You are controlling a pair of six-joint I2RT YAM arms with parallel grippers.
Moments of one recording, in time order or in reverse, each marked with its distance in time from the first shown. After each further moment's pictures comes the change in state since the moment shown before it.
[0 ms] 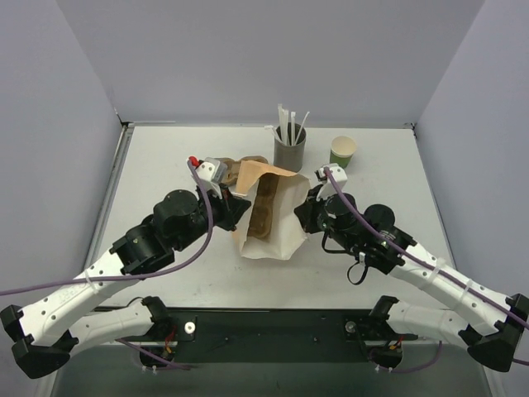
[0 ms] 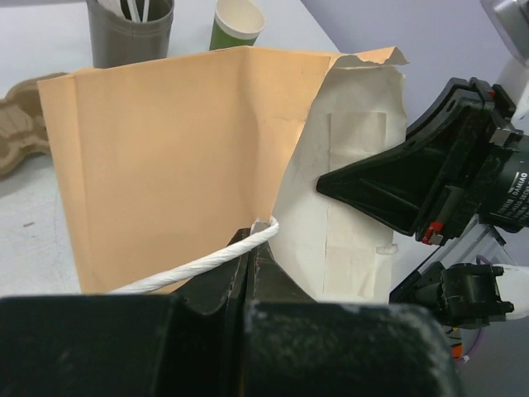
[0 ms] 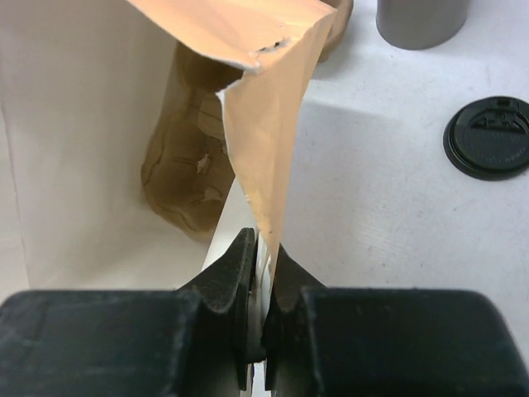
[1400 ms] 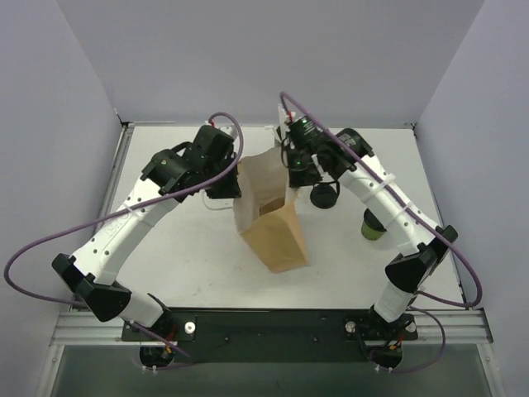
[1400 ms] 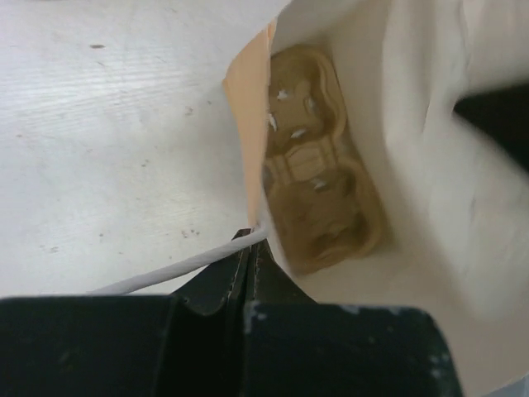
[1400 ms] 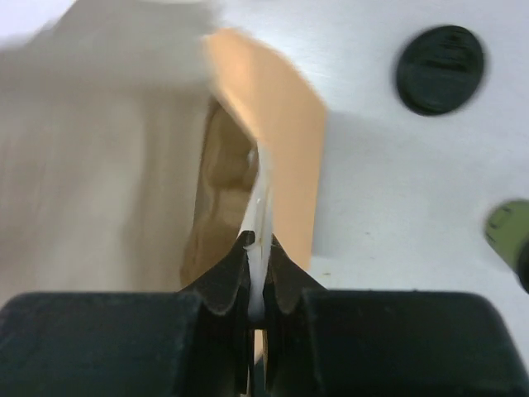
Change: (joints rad) left arm 0.270 0.538 0.703 -0.810 0.128 -0.142; right arm -0.114 0.721 1.025 -0.806 -0.176 -0.036
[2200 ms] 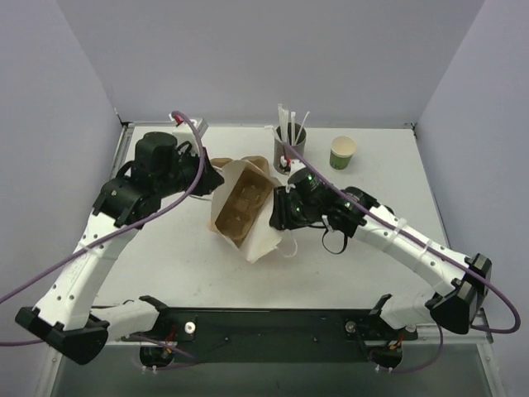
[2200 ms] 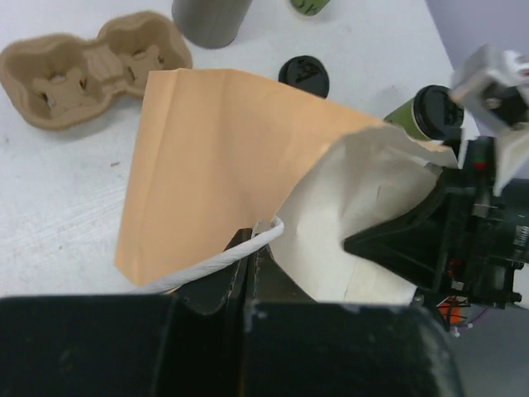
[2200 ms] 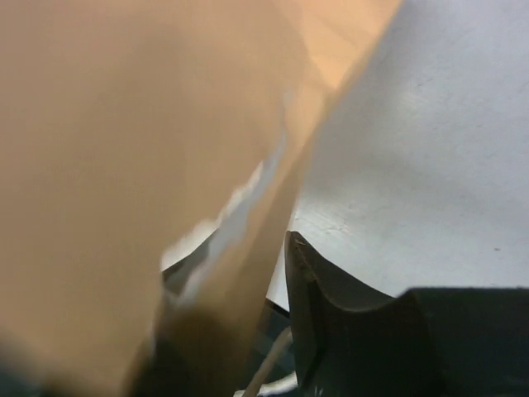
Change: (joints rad) left arm 0.171 -0.254 -0.235 0.298 0.227 0.226; right arm 0.062 -0.312 -0.589 0.410 -0.099 0.104
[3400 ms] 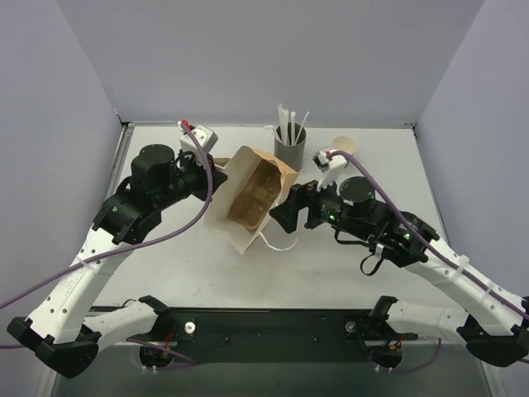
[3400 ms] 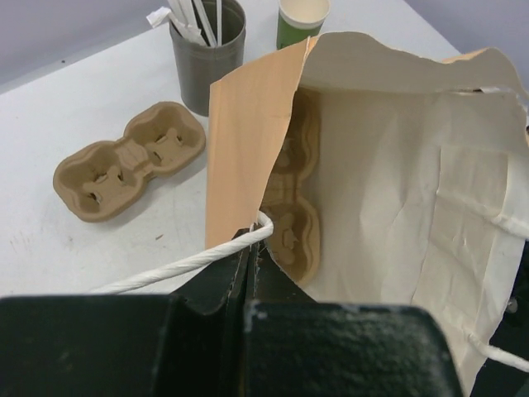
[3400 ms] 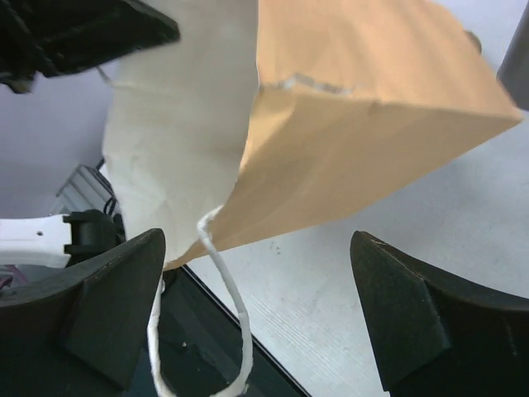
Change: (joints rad) left arm -0.075 -0.156 -0.180 0.277 -0.001 0.286; right arm 0.089 -0.352 -0.165 0.268 0.039 -0.113
